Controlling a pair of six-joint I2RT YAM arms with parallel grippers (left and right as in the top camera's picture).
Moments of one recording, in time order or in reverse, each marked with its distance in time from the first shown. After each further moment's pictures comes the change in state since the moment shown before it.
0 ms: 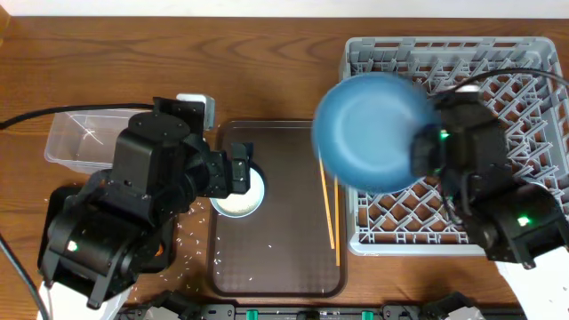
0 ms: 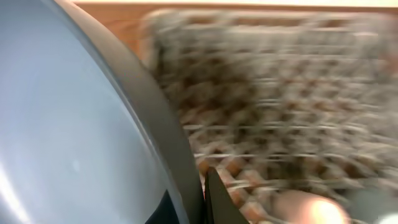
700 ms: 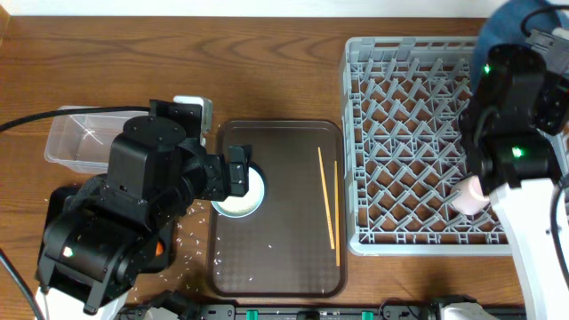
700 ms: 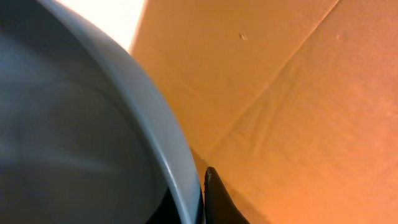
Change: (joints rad) left arm 0.001 -0.012 0.000 -0.004 0.000 0.008; right arm -0.274 0.252 0.000 0.564 0.800 -0.361
